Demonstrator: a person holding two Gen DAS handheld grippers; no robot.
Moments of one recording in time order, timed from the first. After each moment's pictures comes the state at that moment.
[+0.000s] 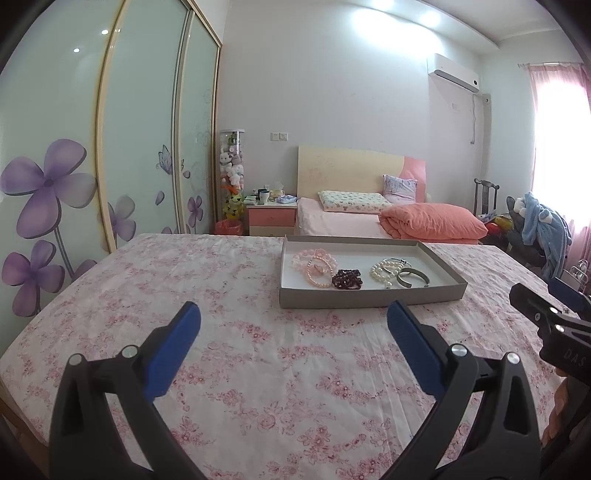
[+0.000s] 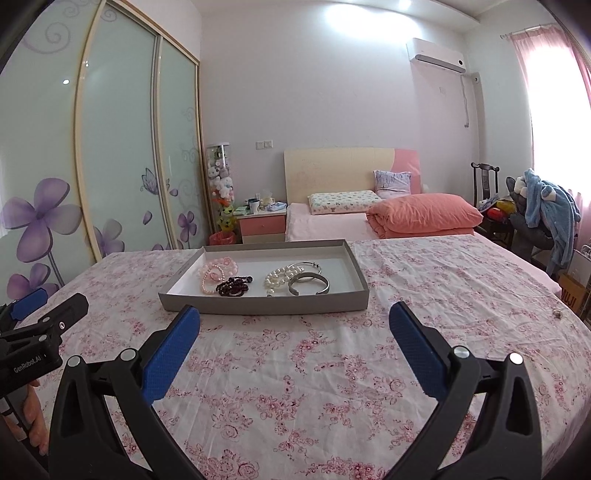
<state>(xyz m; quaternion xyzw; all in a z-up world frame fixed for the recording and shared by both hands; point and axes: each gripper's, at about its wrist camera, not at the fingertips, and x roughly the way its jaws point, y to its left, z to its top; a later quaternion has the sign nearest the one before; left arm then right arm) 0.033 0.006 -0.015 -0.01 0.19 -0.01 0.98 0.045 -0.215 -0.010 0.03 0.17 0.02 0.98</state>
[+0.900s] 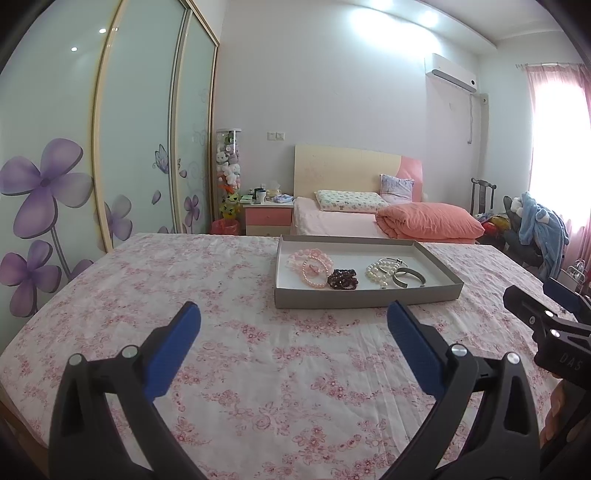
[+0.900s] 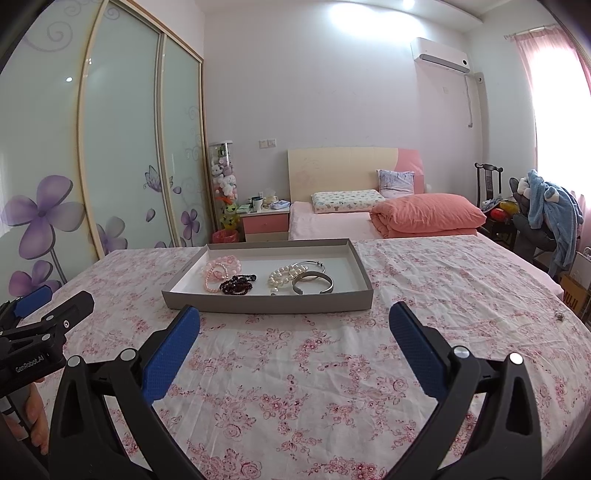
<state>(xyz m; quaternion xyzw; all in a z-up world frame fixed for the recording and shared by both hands) 0.034 0.003 -0.012 -0.01 0.19 -0.01 0.98 0.045 -0.212 -0.009 0.03 0.17 0.02 0.98</state>
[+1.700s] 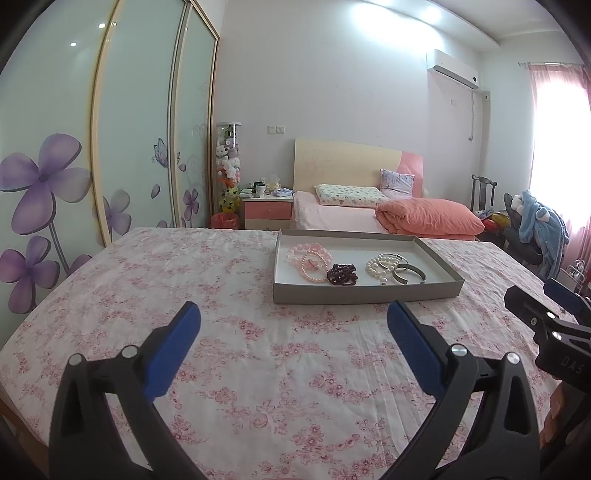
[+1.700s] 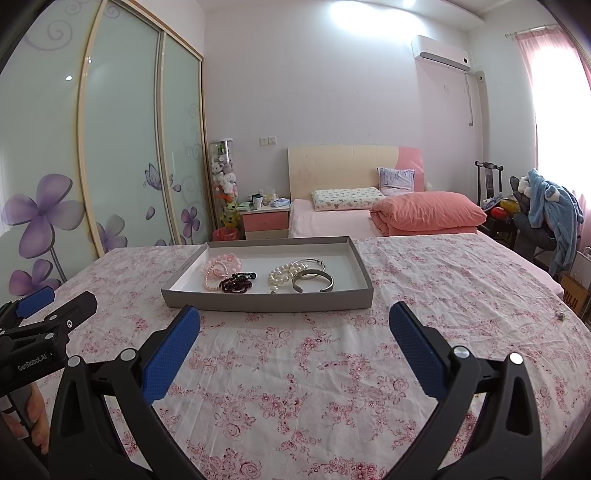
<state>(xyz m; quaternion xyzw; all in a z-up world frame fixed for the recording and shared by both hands) 0.040 0.004 -0.015 -0.01 0.20 -0.02 0.98 0.046 -0.212 -0.010 0.03 0.17 0.02 0.98</state>
